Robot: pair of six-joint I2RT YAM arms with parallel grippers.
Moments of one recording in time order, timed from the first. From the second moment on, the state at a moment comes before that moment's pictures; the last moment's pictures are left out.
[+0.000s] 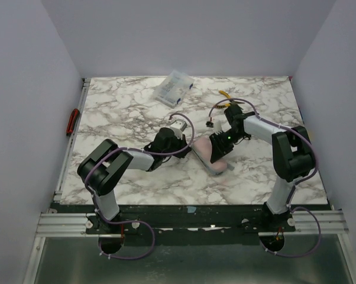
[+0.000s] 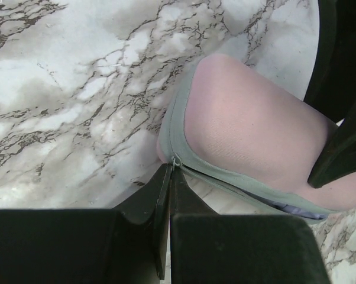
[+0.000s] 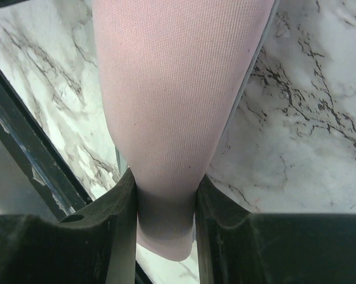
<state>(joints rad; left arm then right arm) -0.67 1.77 0.71 0.60 0.17 -0.39 0.32 1.85 1.18 -0.76 -0.64 -0.33</state>
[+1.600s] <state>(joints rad) -0.74 1.75 0.65 0.59 0.30 -0.57 0.49 1.43 0.67 -0.04 -0.37 -1.16</state>
